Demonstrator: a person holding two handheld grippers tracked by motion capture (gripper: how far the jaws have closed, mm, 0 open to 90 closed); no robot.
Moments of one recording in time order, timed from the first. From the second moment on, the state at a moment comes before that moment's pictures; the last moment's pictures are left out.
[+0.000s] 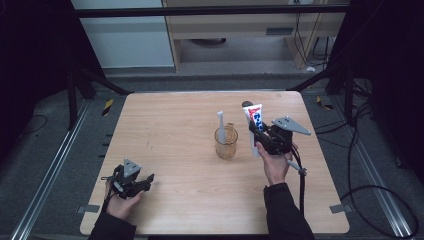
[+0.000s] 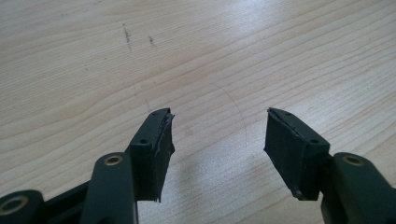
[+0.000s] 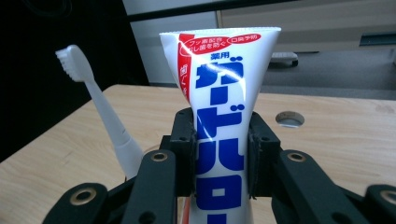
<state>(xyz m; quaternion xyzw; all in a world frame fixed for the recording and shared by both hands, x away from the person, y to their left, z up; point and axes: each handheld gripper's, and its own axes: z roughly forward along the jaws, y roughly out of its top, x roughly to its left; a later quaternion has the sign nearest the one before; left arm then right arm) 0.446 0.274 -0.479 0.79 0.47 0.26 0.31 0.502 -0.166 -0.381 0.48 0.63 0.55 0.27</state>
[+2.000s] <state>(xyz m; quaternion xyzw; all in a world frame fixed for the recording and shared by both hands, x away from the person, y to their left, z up) 0.447 0.277 -0.480 0.78 0.47 0.26 0.32 0.568 -0.099 -0.409 0.48 0.58 0.59 0.28</state>
